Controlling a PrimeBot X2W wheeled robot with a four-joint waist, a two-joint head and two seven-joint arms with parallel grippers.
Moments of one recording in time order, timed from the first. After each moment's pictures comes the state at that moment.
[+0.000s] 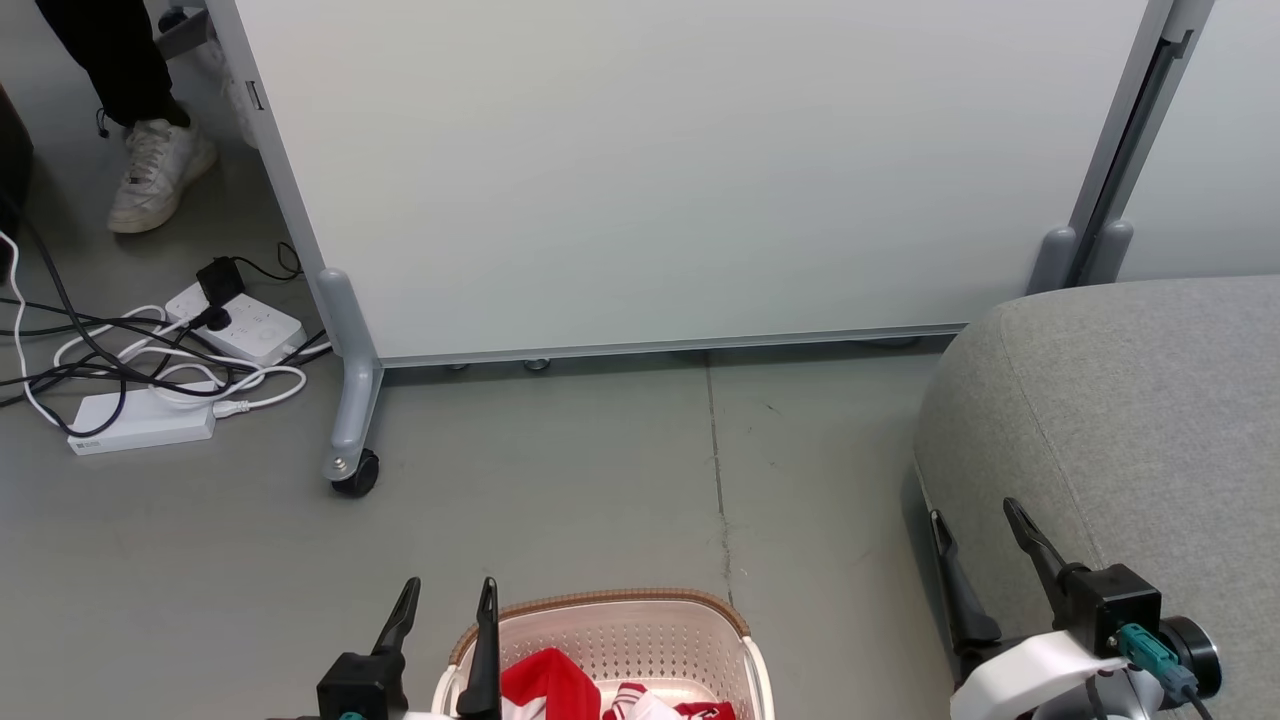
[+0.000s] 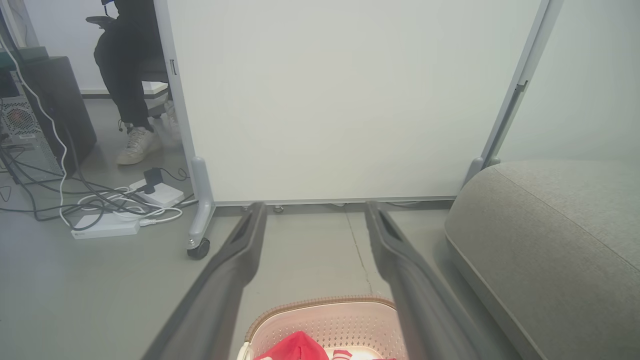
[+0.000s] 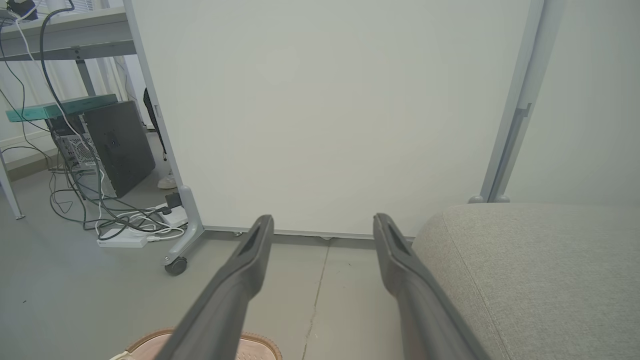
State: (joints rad) left arm 0.04 0.05 -0.28 0.31 -0.27 0.15 -0.26; right arm -0.09 -0.05 0.12 0.38 0.12 0.13 -0.26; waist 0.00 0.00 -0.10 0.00
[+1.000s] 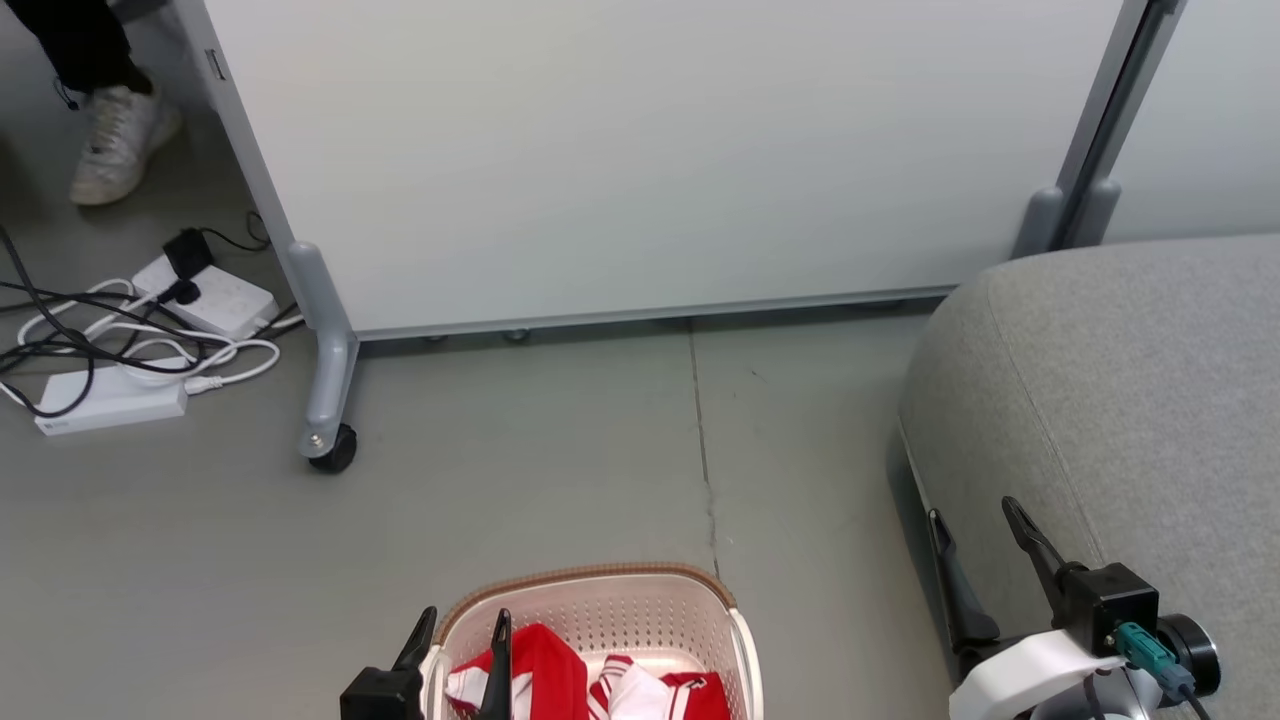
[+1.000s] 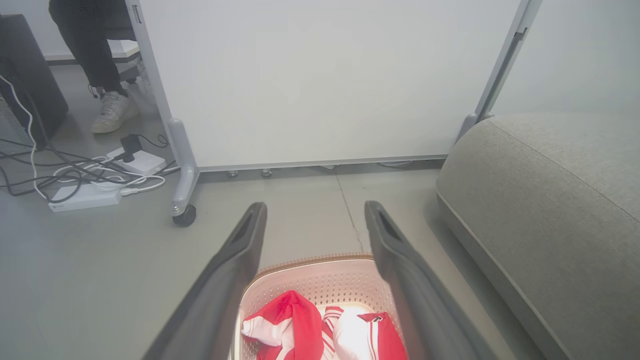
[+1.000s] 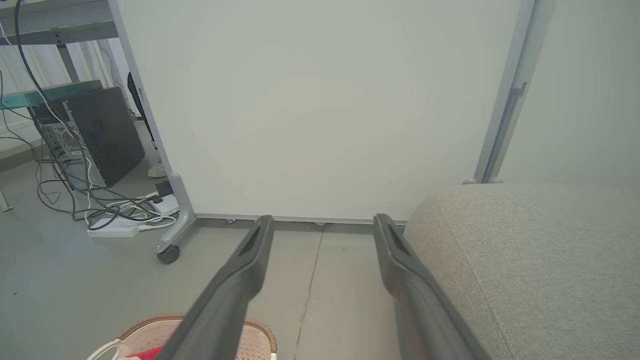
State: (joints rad) left arm 0.03 0.05 -0.31 0.39 -0.27 0.14 -0.26; right arm -0.09 -0.05 0.12 0.38 0.12 0.13 -0.26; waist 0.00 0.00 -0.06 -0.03
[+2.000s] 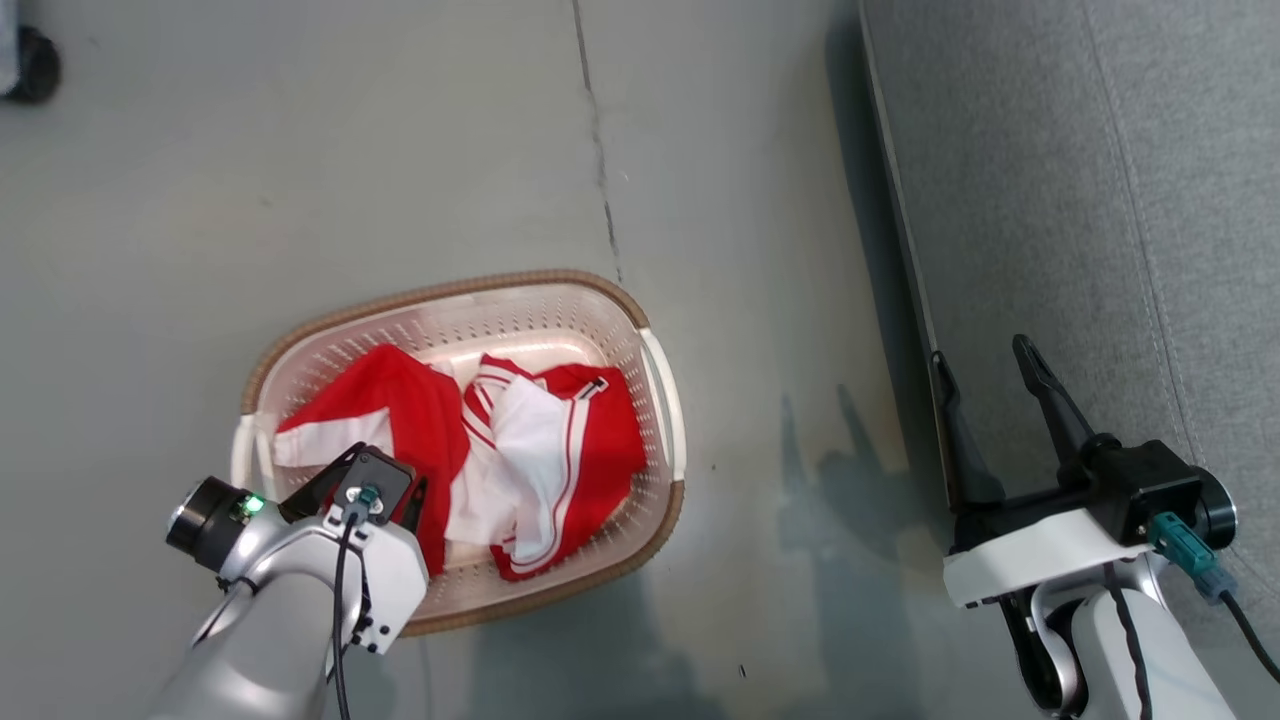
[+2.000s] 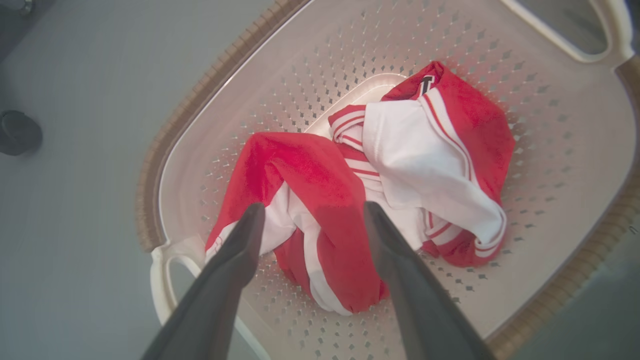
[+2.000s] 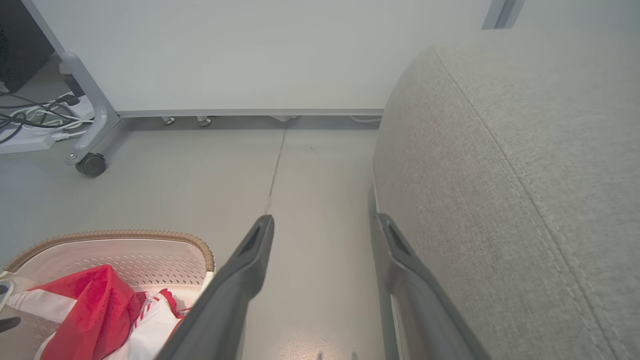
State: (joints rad) left arm -0.62 0.14 -0.46 1.15 0.03 0.01 -0.25; right arm -0.24 -0.05 0.12 0.24 0.12 0.13 -0.26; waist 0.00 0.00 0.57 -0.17
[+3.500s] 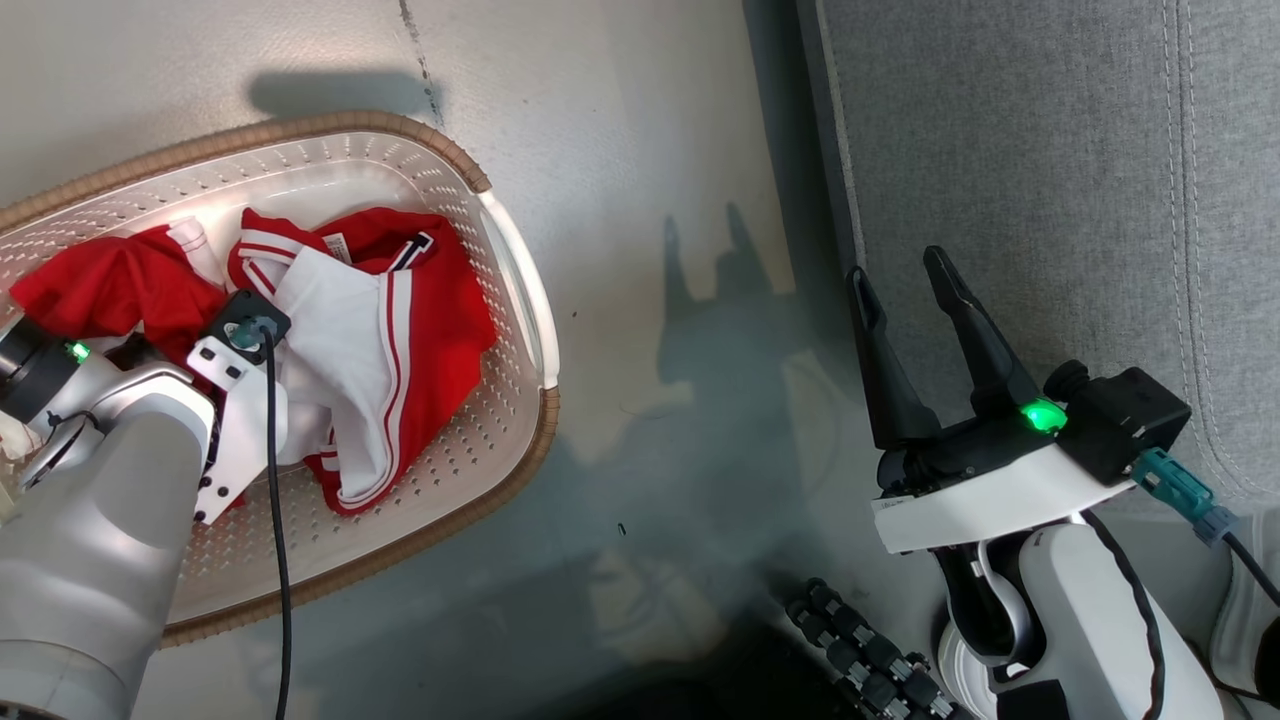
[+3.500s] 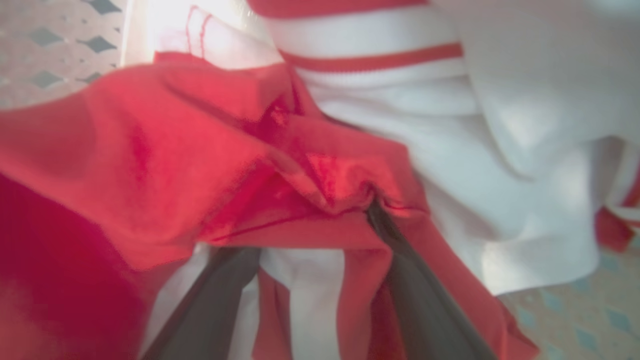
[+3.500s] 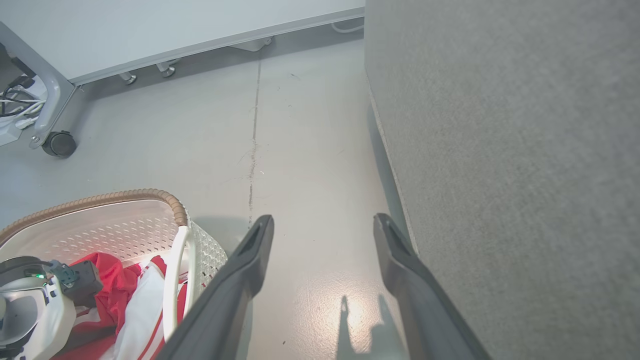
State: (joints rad) left arm -0.93 0.29 -0.64 1.29 0.12 0.01 0.19; right arm -0.36 -0.05 0.30 0.14 0.38 0.13 -0.26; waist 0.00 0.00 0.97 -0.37
